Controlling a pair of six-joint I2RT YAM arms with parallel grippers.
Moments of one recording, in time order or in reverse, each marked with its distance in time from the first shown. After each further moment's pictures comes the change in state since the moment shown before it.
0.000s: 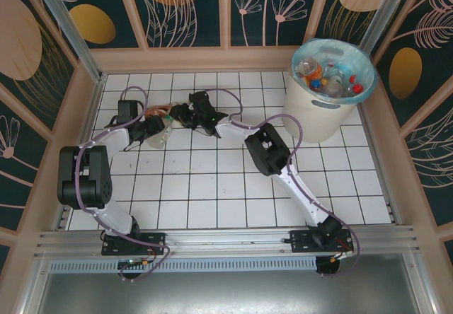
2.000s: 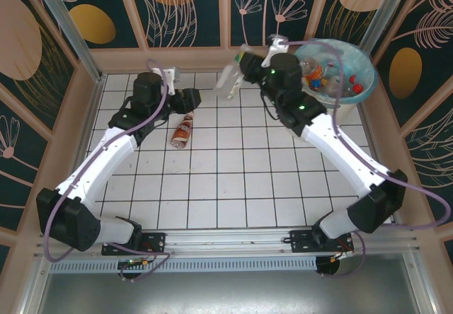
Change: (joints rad) left arm -0.456 -0.289 0.334 -0.151 -0.006 0.006; right arm -0.151 -1.263 -0.576 -0.310 0.627 -0.690
